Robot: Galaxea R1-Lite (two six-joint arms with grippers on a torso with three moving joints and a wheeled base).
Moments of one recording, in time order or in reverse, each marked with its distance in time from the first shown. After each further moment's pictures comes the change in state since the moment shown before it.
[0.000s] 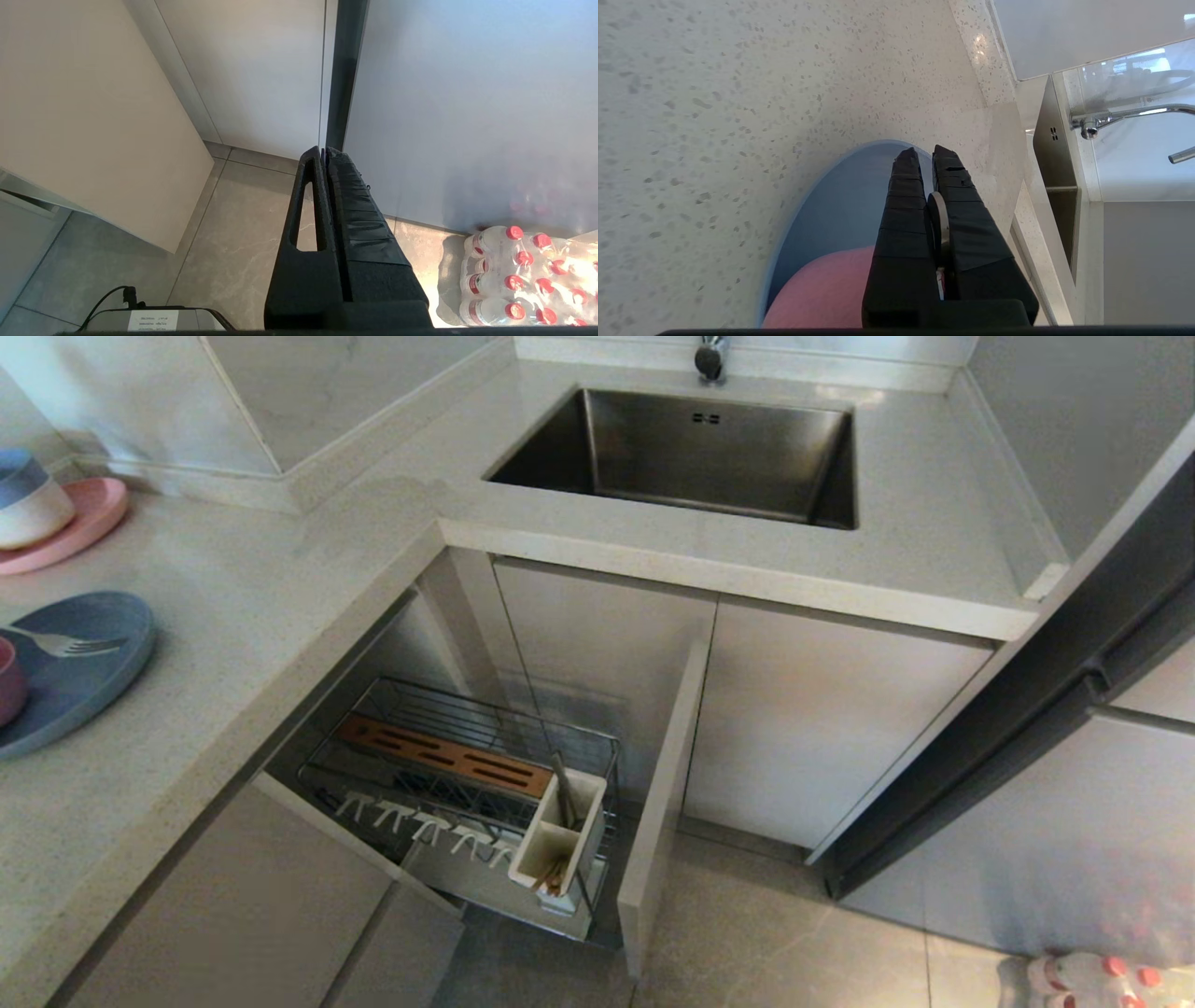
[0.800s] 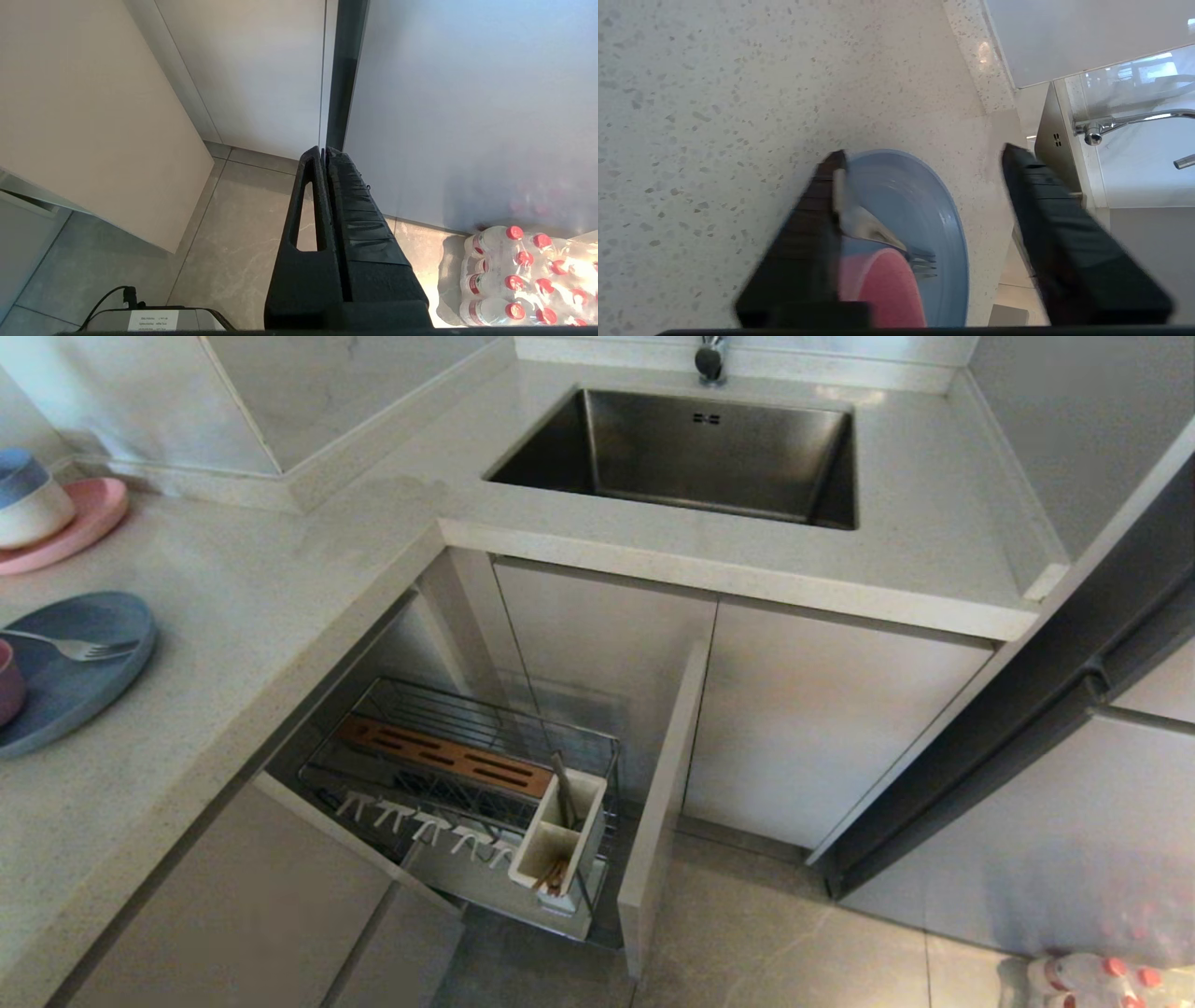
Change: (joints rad) left arm -0.002 -0.012 -0.010 -0.005 0.027 -0.003; right arm 0.000 0.000 0.000 0.000 0.000 0.000
